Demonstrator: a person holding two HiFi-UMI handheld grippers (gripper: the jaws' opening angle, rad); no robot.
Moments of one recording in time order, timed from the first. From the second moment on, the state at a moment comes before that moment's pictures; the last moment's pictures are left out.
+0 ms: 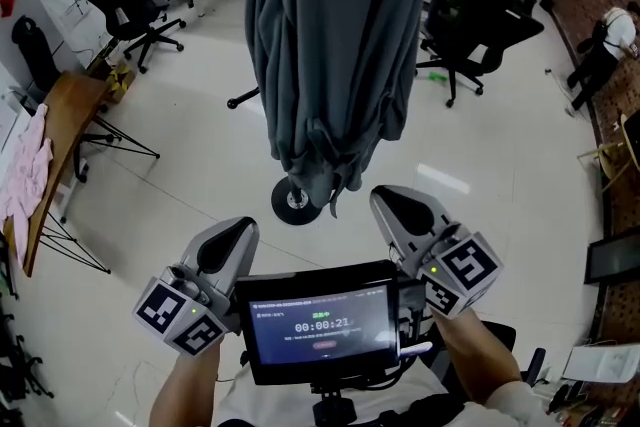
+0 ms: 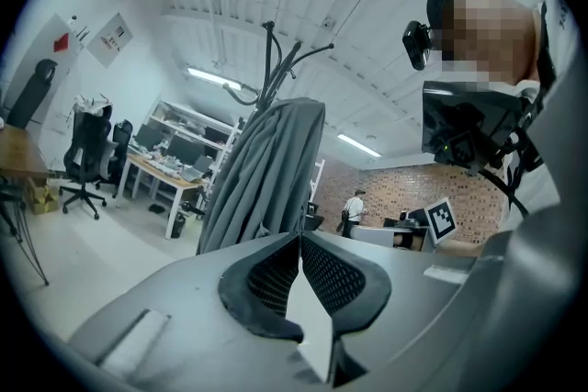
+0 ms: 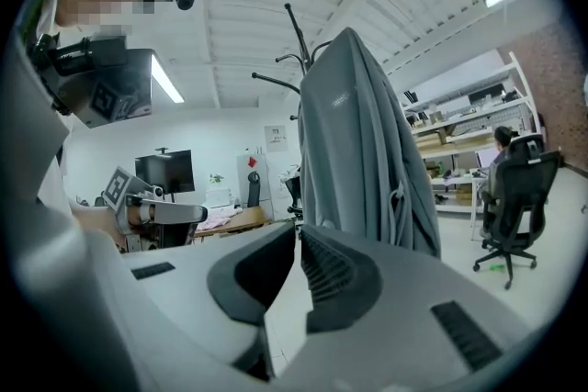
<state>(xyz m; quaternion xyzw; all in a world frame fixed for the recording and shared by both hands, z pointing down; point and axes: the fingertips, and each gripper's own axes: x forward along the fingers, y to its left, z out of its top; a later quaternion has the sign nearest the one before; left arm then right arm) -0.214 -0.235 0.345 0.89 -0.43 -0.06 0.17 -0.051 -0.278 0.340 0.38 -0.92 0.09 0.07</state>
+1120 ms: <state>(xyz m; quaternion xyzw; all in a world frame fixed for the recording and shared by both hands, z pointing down) -0.204 -0.200 0.356 0.88 -0.43 -0.06 0.18 -0.047 -0.233 0.347 0.38 -0.91 0.11 0.07</state>
